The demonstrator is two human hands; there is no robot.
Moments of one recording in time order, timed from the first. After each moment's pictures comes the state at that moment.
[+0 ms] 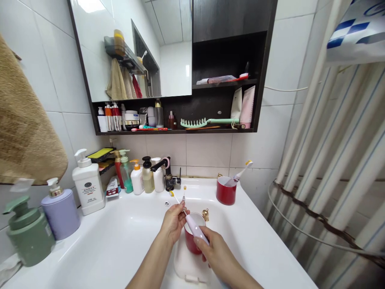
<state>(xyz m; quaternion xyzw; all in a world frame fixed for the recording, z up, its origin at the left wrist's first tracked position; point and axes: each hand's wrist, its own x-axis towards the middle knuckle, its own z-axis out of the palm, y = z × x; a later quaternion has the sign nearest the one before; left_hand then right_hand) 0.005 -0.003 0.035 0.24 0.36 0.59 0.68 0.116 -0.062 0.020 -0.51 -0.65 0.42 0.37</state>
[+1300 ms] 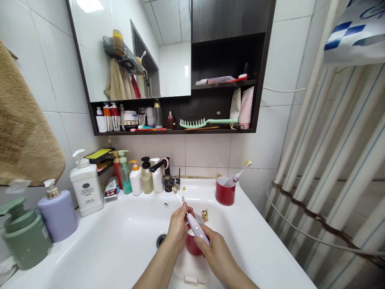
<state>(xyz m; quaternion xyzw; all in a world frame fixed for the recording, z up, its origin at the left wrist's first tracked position) 0.019 -0.012 0.028 0.32 0.36 0.58 0.66 0.116 -0.063 0.024 -0.51 -0.67 0.34 0.42</state>
